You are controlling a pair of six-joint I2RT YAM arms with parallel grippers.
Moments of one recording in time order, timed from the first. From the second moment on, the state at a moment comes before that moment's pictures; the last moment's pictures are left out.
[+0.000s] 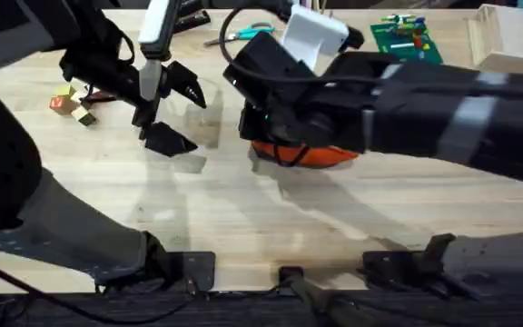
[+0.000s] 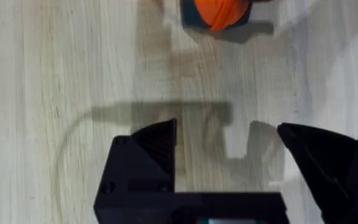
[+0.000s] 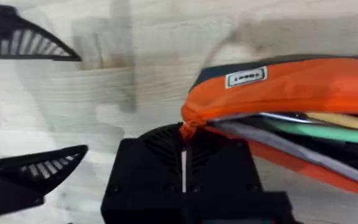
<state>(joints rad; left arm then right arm) 0.21 1.78 1.25 -1.27 0.69 1.89 0.92 1.61 1.16 -0.59 0.21 1.03</state>
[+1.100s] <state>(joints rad) -0.07 1.92 1.25 -1.16 1.07 1.66 0.92 1.48 1.16 -0.62 0.21 0.69</state>
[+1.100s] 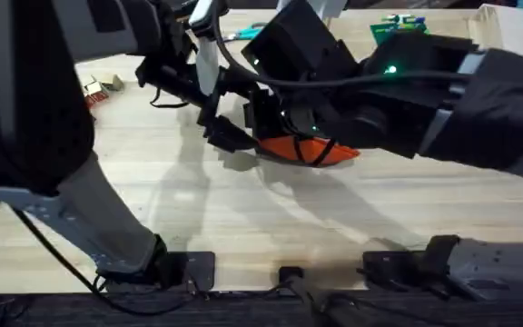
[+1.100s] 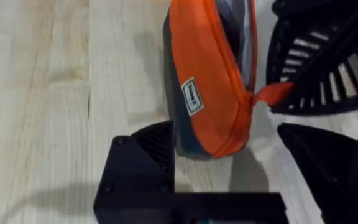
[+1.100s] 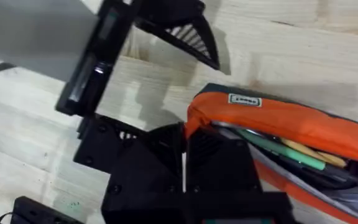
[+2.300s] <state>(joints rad) -0.08 1.93 1.25 -1.12 1.12 1.62 0.71 1.43 1.16 -0.82 0.17 0.67</state>
